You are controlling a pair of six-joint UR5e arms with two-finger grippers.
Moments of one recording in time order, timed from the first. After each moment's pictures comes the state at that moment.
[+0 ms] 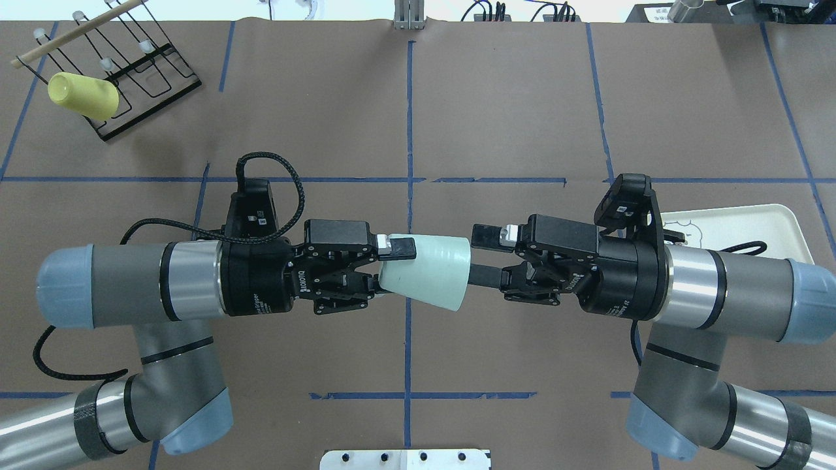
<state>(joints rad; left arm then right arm) -0.43 -2.02 -1.77 -3.17 -1.79 -2.08 0.45 -1.31 1.88 0.15 1.72 1.95</state>
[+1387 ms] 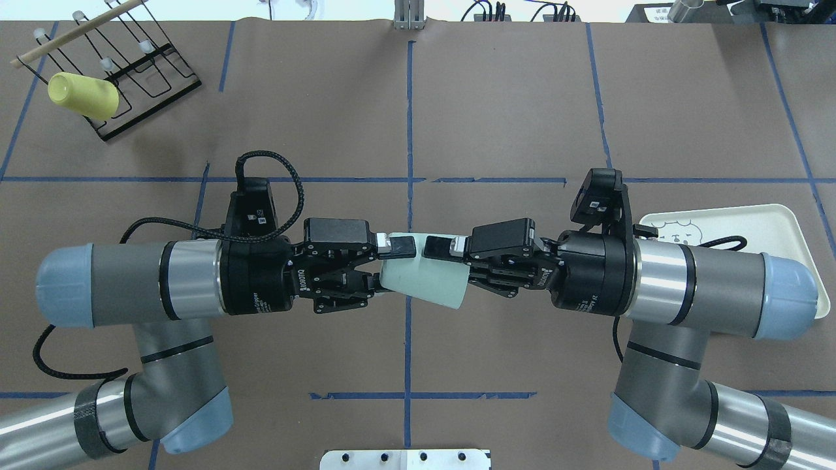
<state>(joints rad) -0.43 -2.02 -1.77 -3.17 -1.79 -2.08 0.44 -1.26 1.88 0.07 1.72 1.95</state>
